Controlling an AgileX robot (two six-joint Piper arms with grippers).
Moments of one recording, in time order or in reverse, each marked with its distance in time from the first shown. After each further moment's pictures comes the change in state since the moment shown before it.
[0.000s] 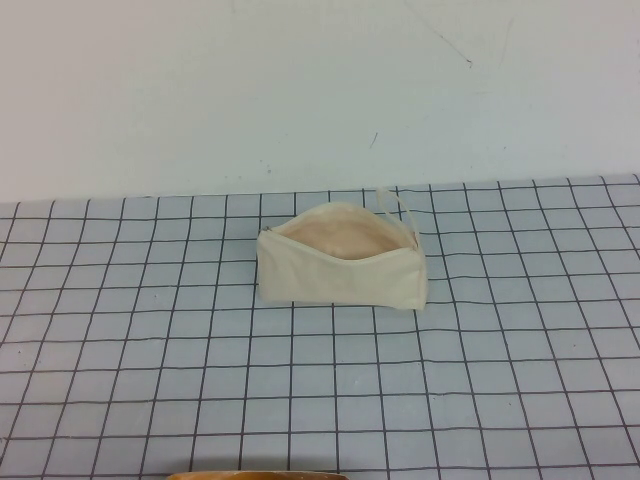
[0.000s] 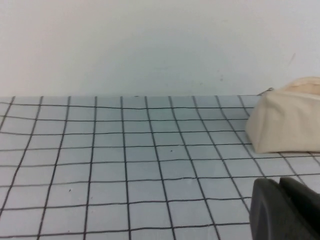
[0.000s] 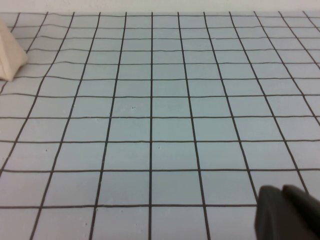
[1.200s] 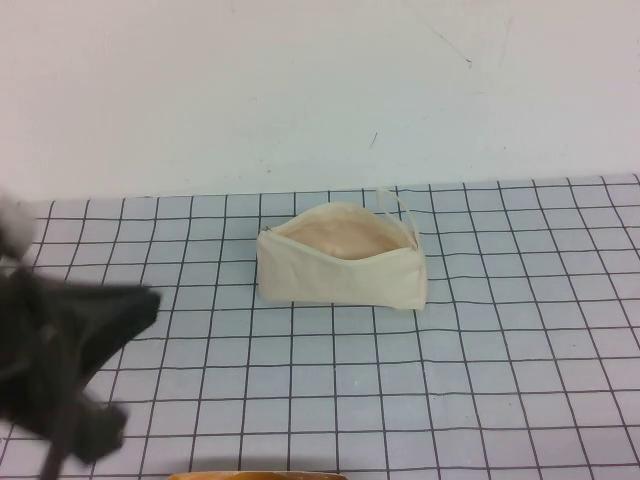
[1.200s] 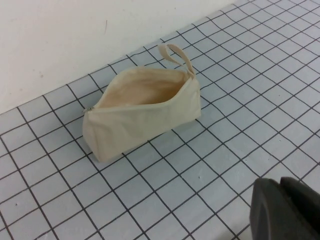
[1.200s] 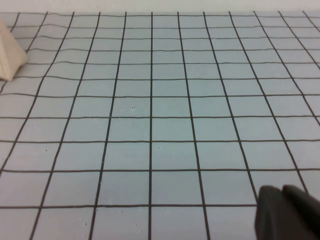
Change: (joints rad) right arm 0.000 0.000 0.000 0.000 0.000 0.000; left arm -0.219 0.692 -0.795 -0.395 0.500 0.503
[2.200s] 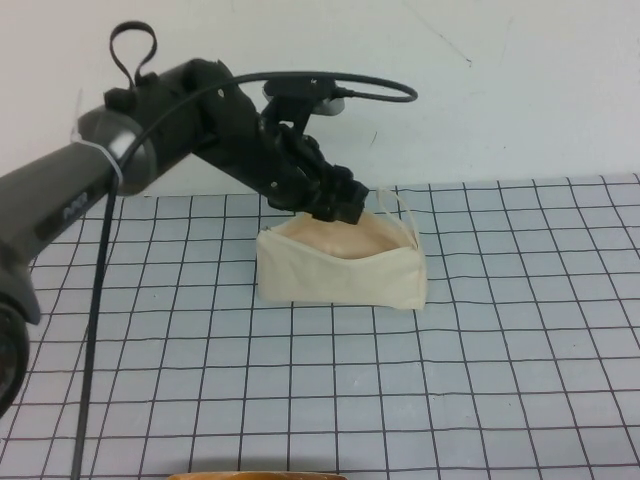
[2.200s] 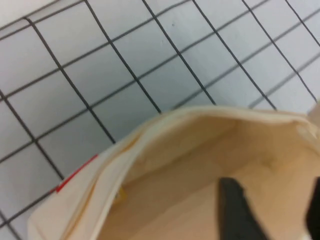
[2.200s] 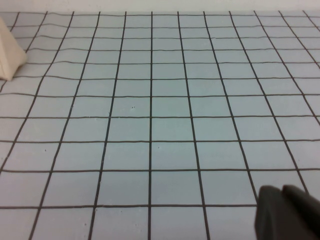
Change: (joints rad) right arm 0.000 0.000 0.000 0.000 0.000 0.000; left arm -0.002 1.293 -1.005 -0.058 0.187 -0.050
